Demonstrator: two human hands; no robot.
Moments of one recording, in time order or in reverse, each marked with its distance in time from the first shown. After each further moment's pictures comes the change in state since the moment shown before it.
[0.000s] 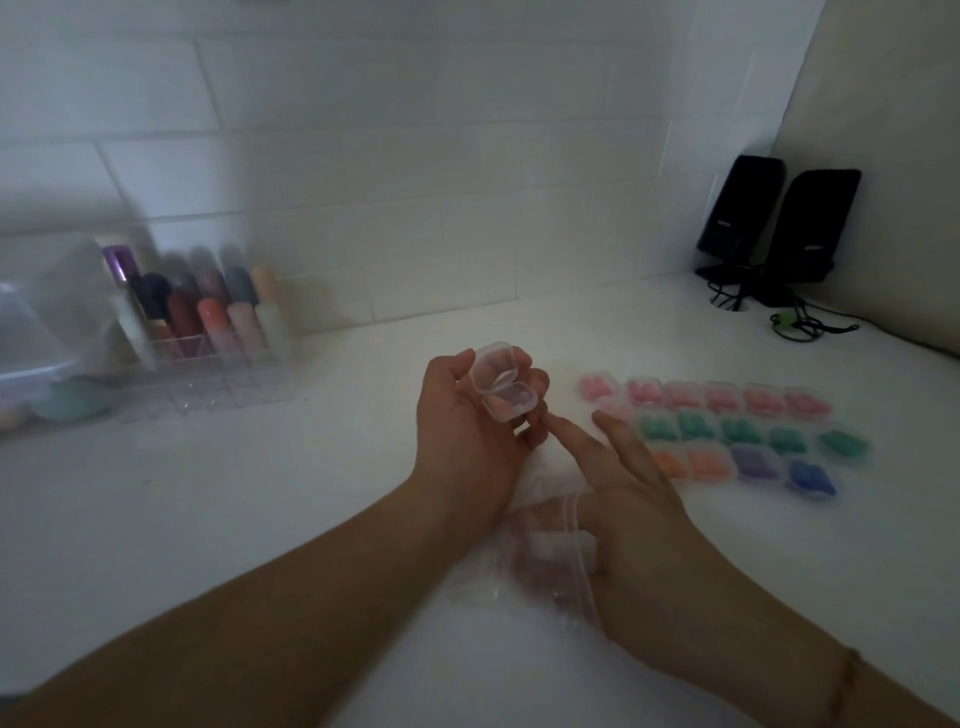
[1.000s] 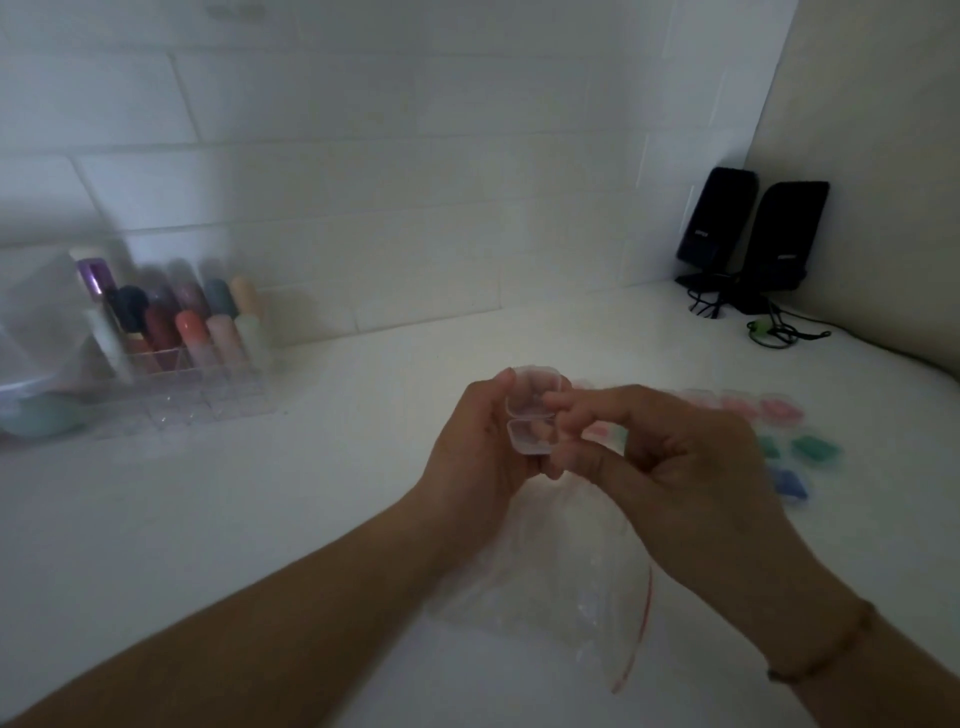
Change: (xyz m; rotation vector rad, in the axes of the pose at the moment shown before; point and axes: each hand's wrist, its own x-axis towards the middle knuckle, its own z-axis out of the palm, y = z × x) left_hand -0.013 -0.004 0.013 0.231 -0.258 0.007; right_hand 0.004 0.008 -0.043 0.430 0.628 -0.193
